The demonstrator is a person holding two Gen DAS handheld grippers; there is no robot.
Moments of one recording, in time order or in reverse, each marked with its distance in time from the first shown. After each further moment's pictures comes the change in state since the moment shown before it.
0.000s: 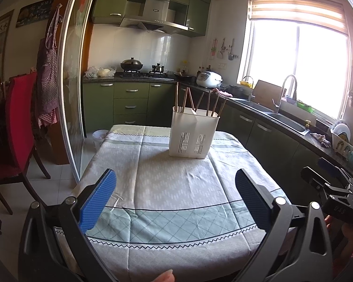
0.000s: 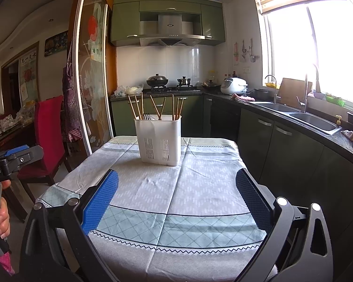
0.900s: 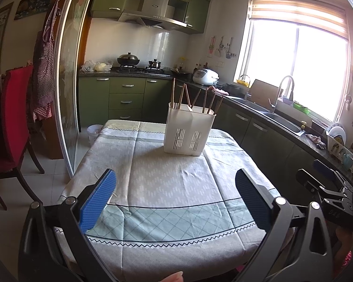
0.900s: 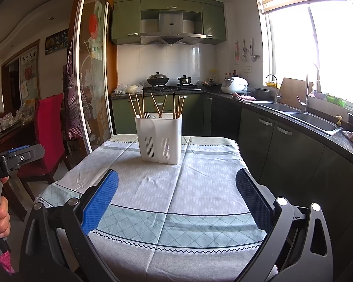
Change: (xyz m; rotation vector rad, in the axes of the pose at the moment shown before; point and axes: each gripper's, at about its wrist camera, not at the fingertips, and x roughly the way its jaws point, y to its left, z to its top) left arm 0.007 0.000 0.000 -0.026 0.025 -0.039; right arm 0.004 0.003 0.001 -0.003 0.005 0.001
